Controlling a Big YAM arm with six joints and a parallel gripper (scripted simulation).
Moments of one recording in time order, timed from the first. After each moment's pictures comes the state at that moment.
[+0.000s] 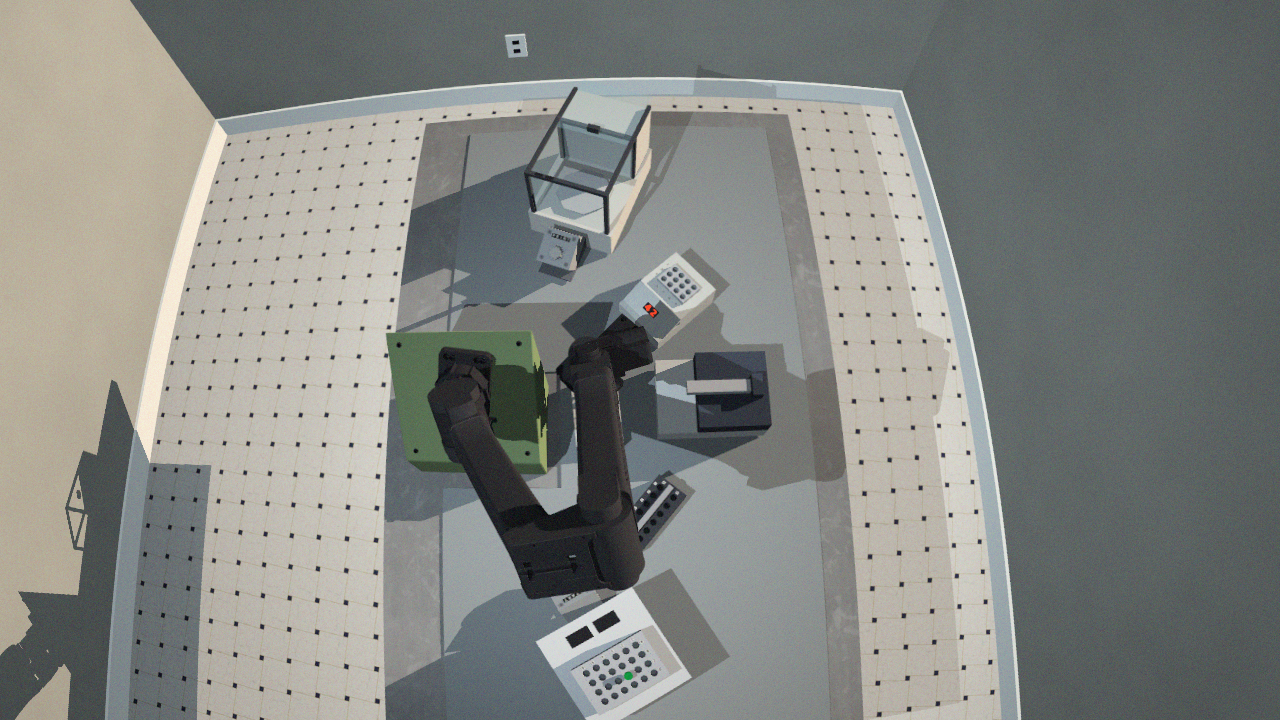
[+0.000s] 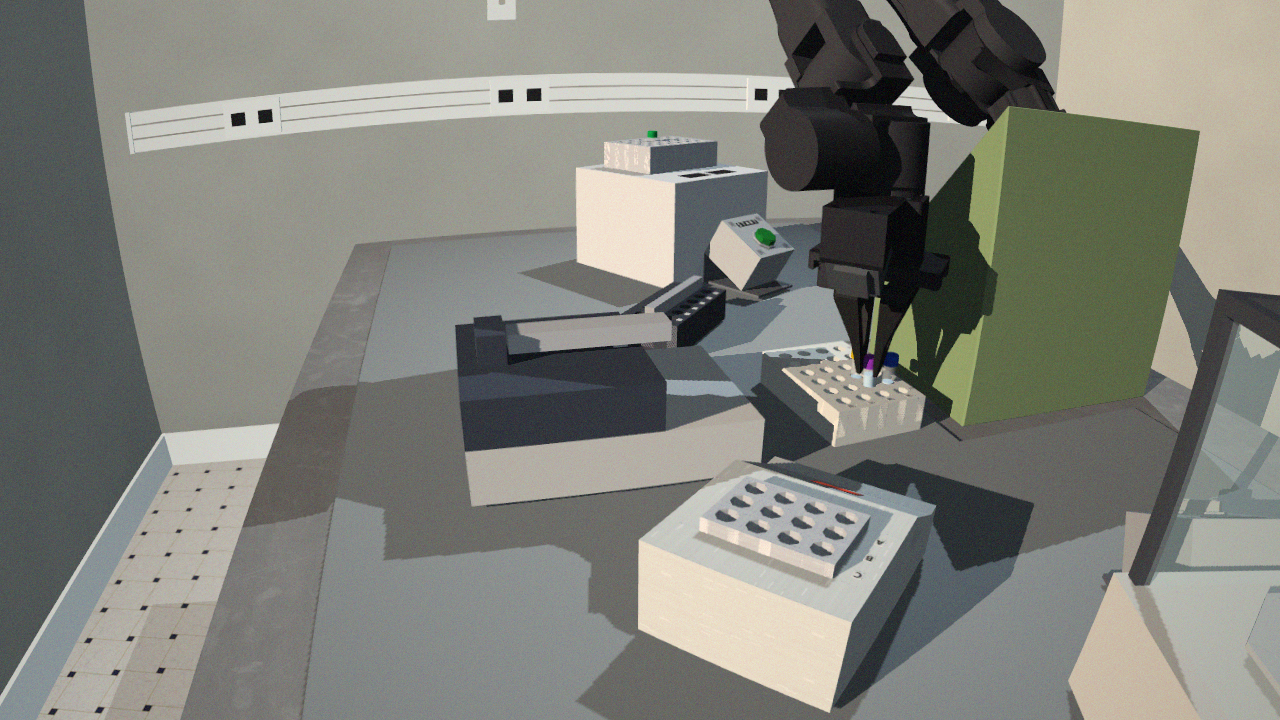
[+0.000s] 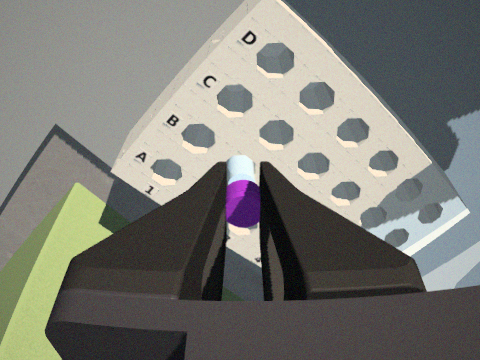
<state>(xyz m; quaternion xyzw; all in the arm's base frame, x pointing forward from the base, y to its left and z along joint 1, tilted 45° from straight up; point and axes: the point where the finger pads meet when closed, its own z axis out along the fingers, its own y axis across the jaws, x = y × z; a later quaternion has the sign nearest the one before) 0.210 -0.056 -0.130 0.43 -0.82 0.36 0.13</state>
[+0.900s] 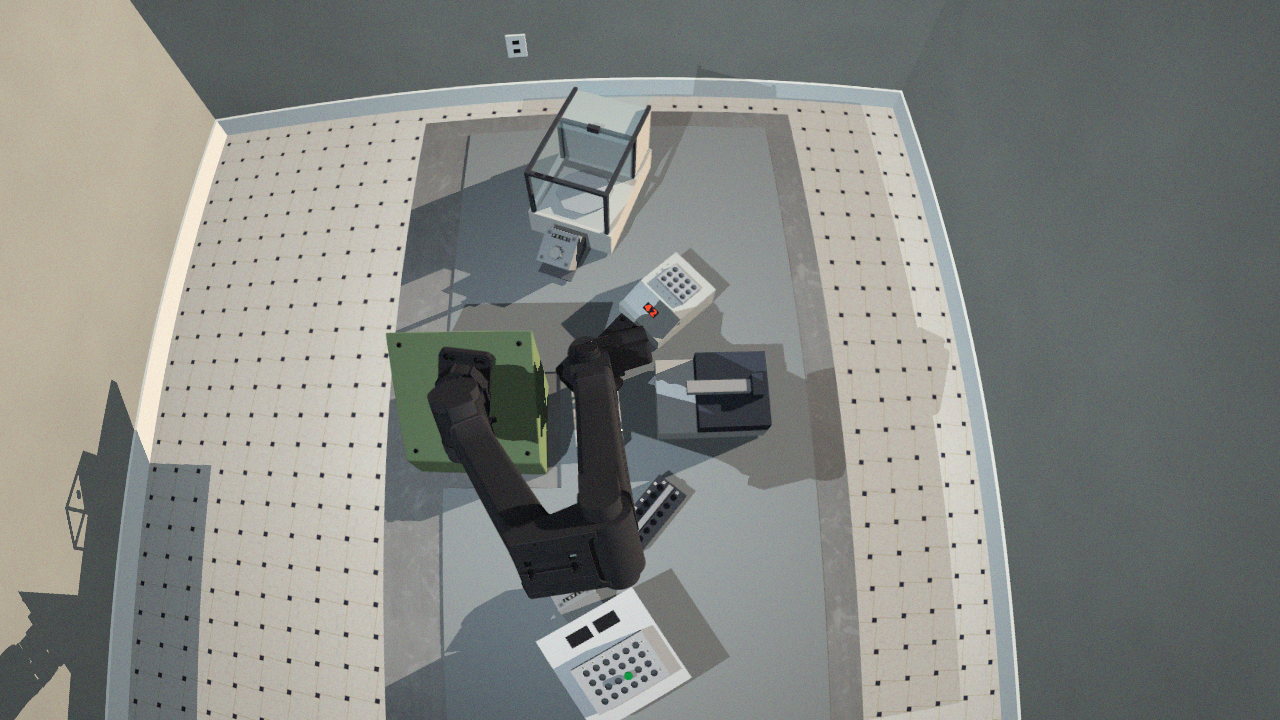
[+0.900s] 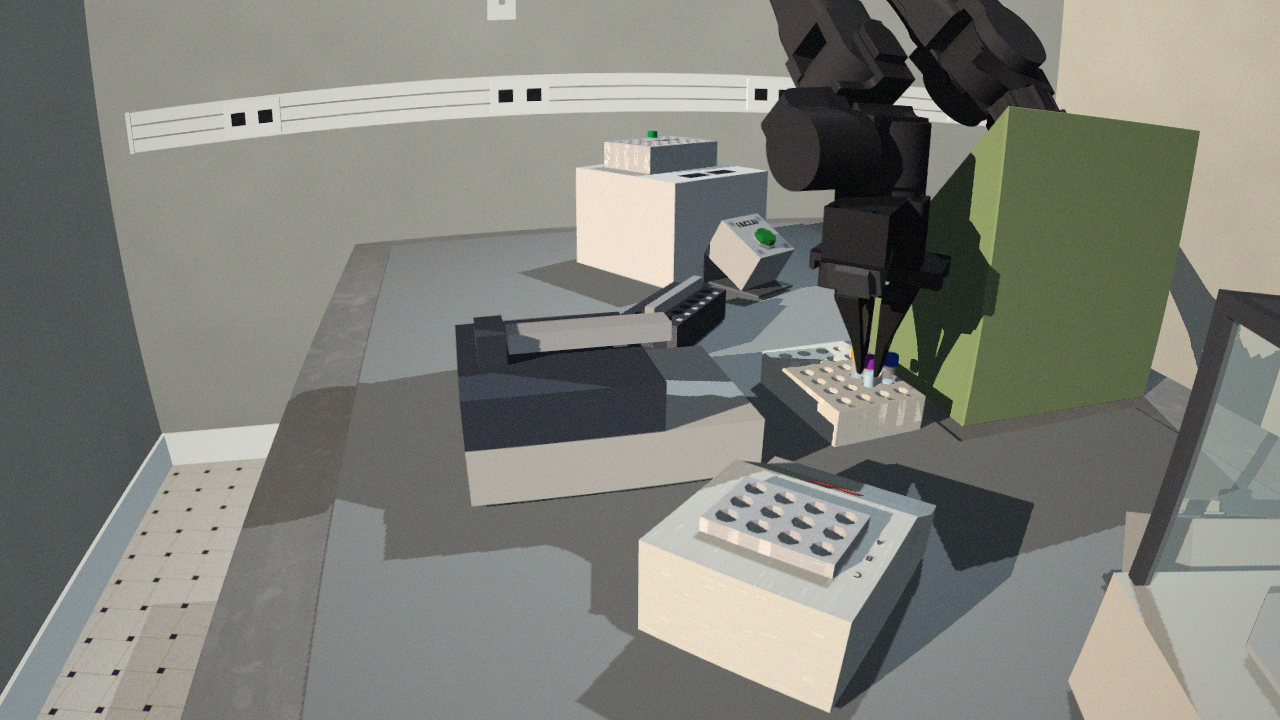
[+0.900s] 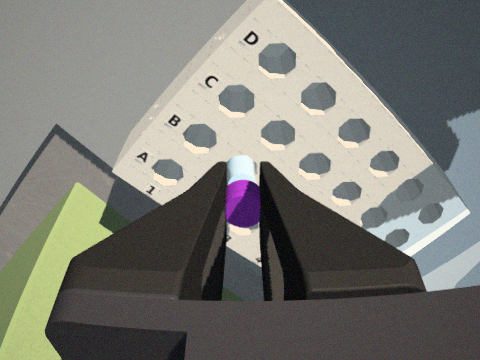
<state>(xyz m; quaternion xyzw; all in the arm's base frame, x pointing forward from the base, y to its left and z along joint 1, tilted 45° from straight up) 0.210 -0.055 -0.130 0.43 -0.82 0.36 0.13</state>
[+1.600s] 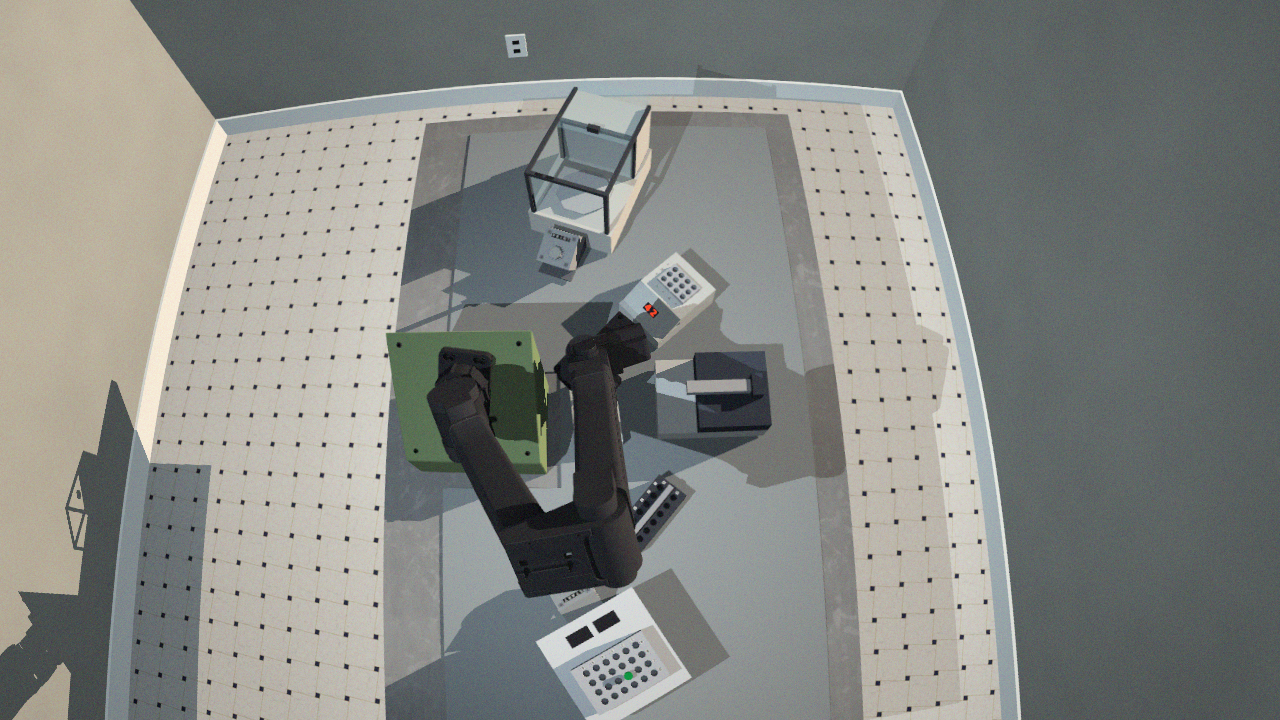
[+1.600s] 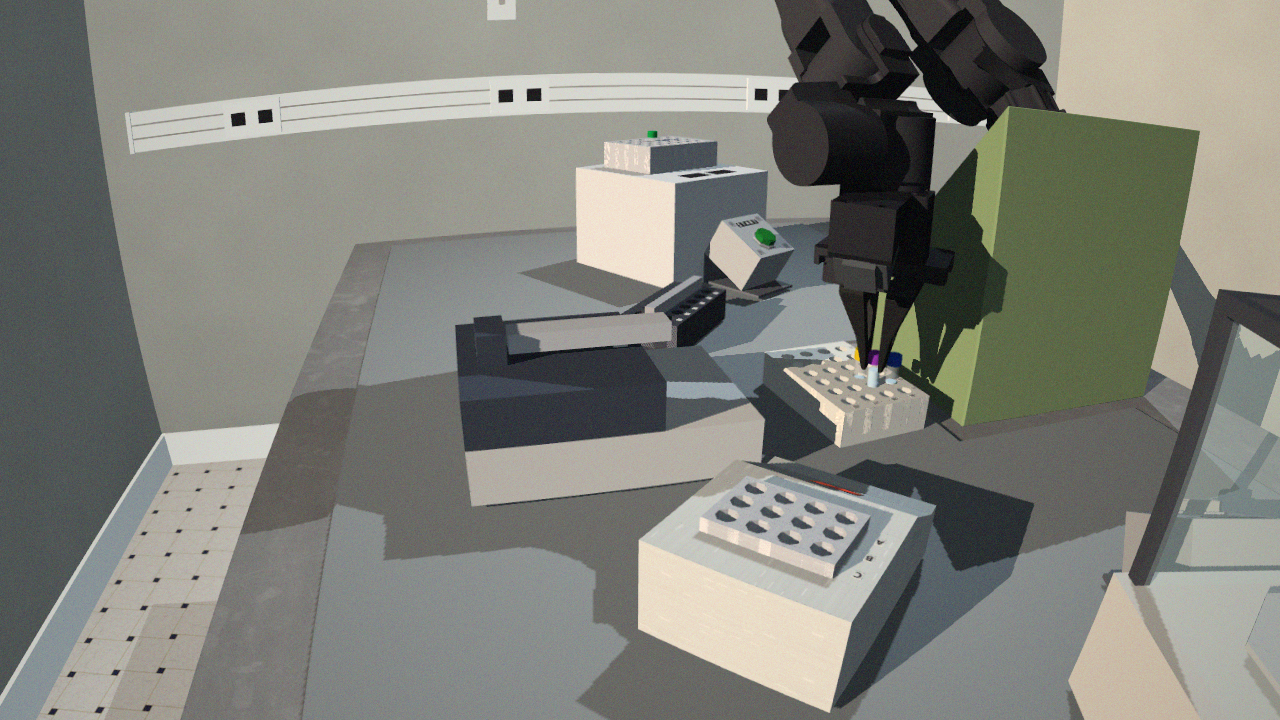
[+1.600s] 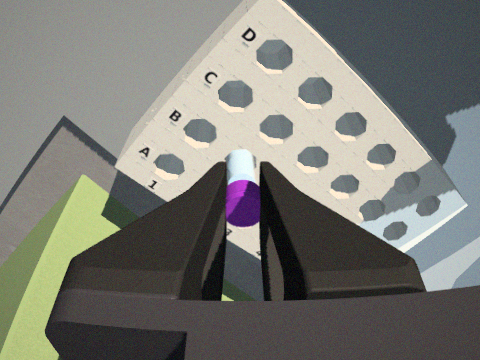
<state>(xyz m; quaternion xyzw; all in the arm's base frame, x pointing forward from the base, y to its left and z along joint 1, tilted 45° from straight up) 0.206 -0.052 -0.128 0.44 -0.81 0.36 0.13</state>
